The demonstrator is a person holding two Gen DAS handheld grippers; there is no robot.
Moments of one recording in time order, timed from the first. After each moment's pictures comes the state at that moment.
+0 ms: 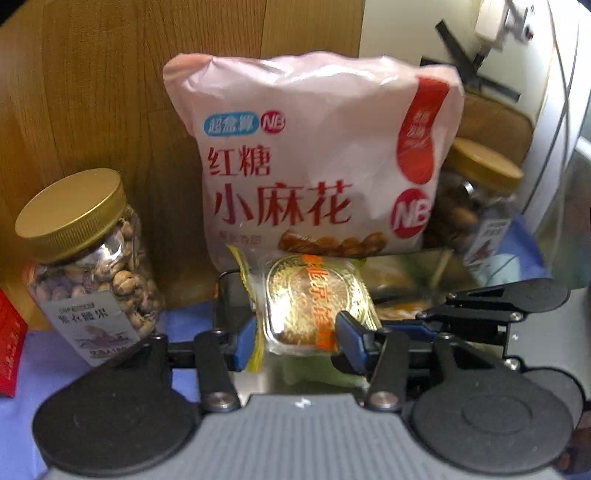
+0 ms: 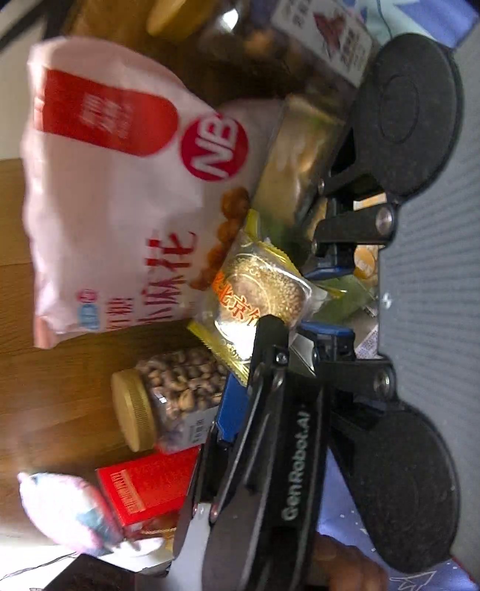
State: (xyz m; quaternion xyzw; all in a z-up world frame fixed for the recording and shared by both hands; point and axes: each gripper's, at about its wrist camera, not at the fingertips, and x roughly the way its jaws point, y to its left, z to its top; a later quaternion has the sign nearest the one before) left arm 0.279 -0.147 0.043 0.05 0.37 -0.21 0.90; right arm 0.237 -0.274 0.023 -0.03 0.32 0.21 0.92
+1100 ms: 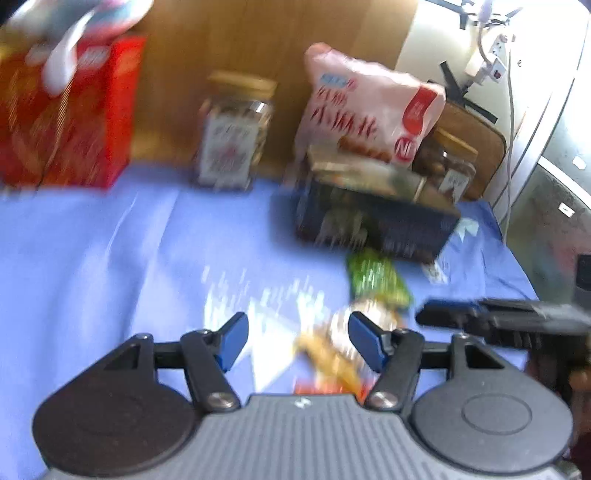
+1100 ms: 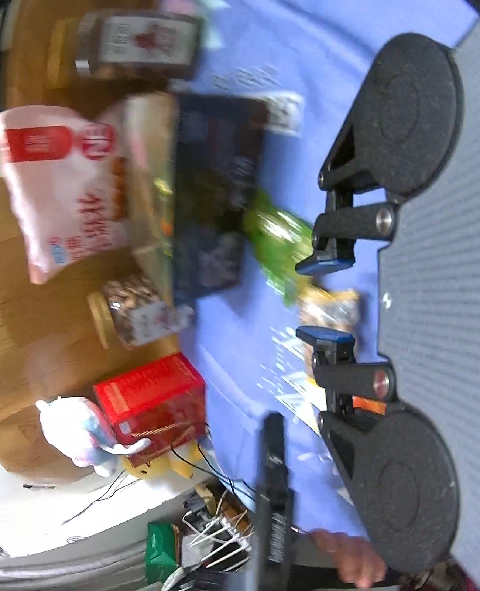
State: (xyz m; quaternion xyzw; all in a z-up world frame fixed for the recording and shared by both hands) left arm 0.070 -0.001 0.013 -0.08 0.38 -0.19 0.90; right arm 0.075 -0.281 -0.005 0.09 0.32 0.26 0.91
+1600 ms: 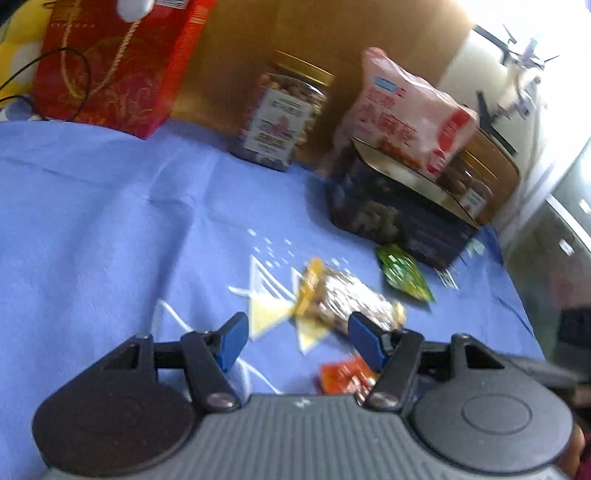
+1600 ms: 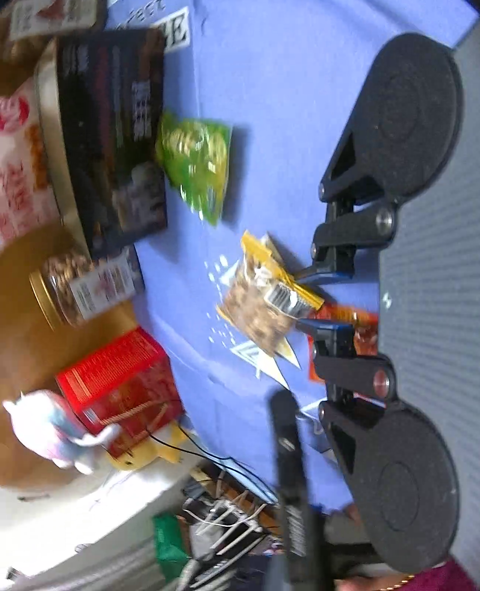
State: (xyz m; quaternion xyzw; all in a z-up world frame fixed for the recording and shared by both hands) left arm 0.077 0.044 -0.019 -0.17 0.38 -0.18 0.89; right arm 0.052 -0.220 -0.029 0.14 0.36 0.27 0.88
